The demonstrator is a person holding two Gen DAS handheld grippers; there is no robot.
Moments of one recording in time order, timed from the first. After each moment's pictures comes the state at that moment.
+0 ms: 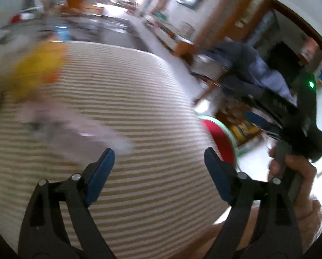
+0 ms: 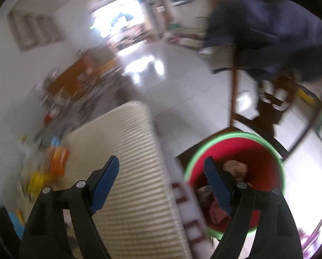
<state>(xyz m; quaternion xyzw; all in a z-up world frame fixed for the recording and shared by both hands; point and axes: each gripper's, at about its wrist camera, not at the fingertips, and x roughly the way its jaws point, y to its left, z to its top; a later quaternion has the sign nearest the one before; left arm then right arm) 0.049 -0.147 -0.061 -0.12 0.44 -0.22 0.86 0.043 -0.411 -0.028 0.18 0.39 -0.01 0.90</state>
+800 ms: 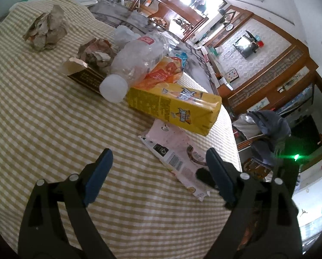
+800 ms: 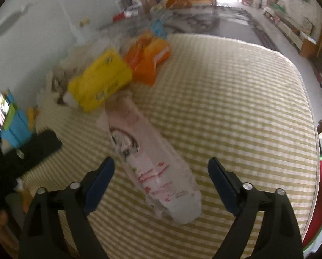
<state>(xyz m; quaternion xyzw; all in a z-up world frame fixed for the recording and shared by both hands) 0.055 0.021 -0.079 -0.30 0.42 -0.08 0.86 0.088 -0.184 -0.086 -0.02 0.53 0.22 0.81</state>
